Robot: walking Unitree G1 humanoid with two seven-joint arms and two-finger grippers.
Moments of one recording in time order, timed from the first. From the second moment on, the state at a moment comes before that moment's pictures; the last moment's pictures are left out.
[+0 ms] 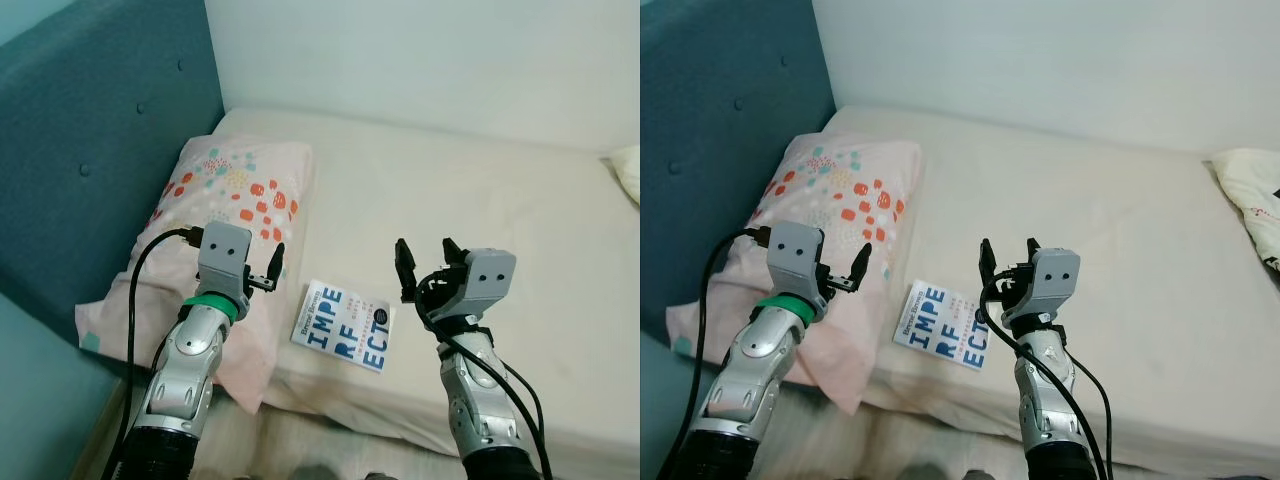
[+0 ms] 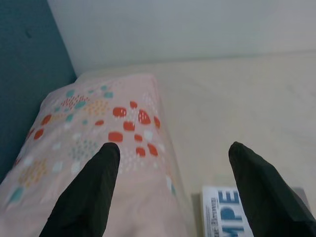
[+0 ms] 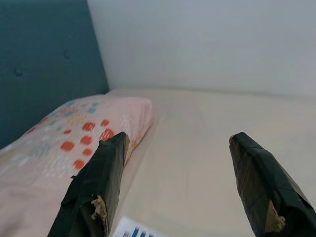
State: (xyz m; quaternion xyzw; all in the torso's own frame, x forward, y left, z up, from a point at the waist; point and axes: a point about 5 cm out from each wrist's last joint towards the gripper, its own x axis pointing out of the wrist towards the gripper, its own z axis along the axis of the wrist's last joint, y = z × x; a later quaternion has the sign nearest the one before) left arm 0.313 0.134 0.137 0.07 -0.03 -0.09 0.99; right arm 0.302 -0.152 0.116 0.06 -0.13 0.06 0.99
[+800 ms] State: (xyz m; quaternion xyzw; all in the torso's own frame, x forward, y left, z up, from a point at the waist) left arm 0.314 0.137 0.134 0.07 -0.03 -0.09 0.99; right arm 0.303 -0.149 0.113 0.07 -0.12 0.05 0.99
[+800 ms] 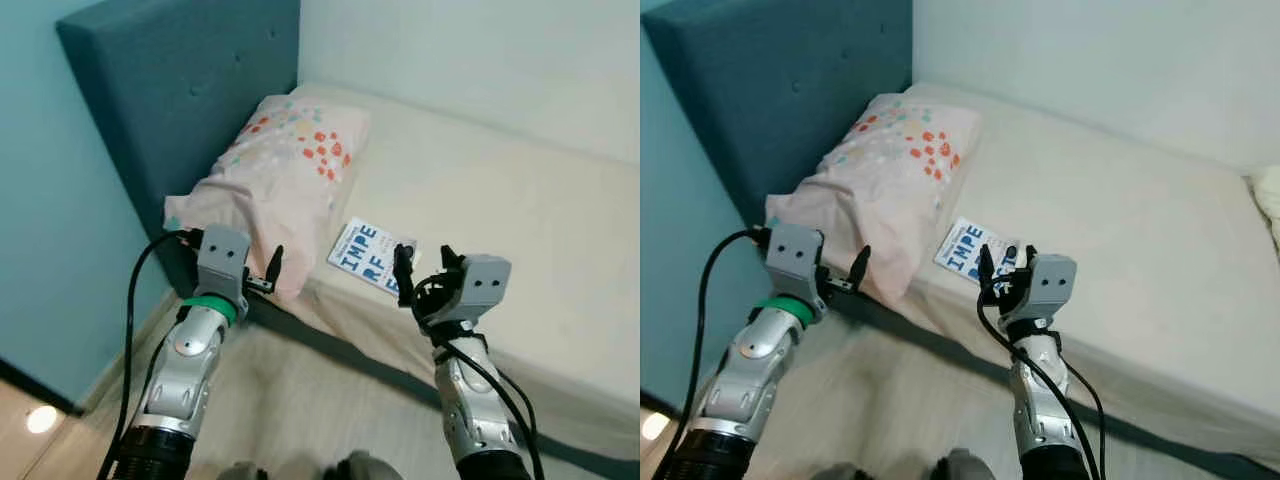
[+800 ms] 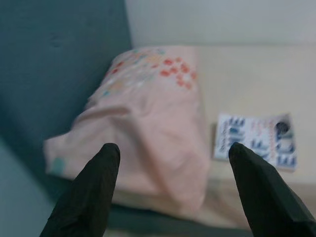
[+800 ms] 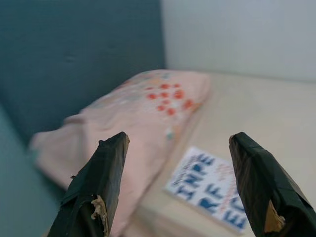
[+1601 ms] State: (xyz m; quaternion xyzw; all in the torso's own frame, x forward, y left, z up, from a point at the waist) left arm 0.308 0.159 0.082 0.07 0.08 -0.05 0.99; right arm 0.304 -0.150 0.083 0.06 -0.06 0.06 1.00
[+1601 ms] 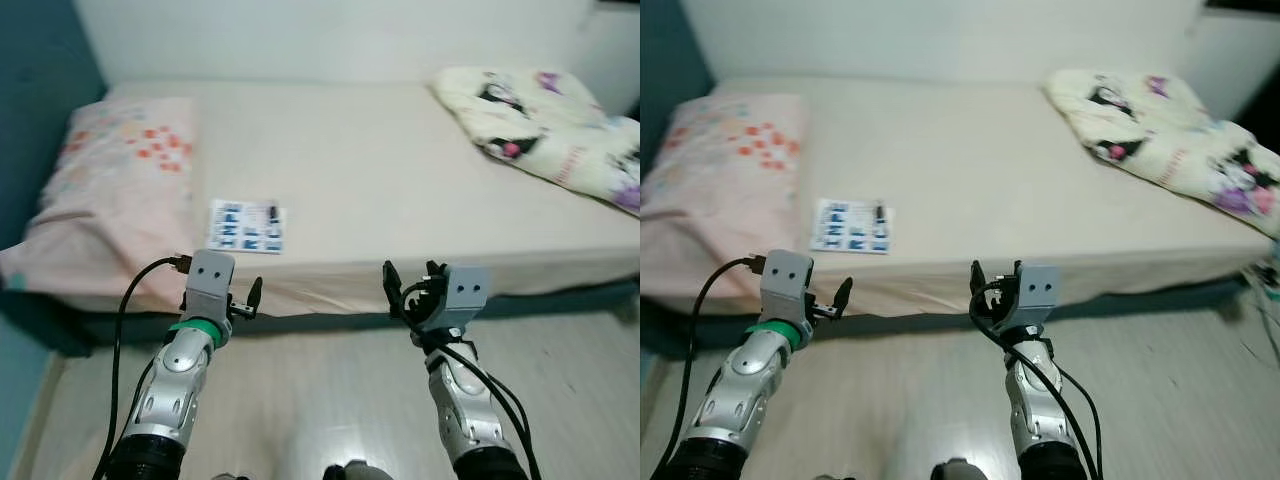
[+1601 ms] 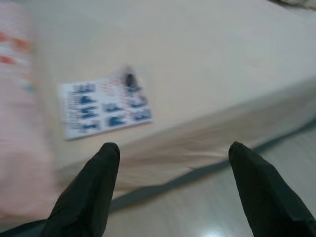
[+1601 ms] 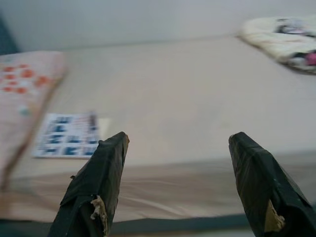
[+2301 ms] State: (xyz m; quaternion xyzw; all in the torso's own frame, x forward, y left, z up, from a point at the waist) left arm 0.302 0.169 0.056 0.09 0.11 -0.03 0.99; right arm 0.303 -0.149 0.063 0.04 -0.02 0.07 1.00
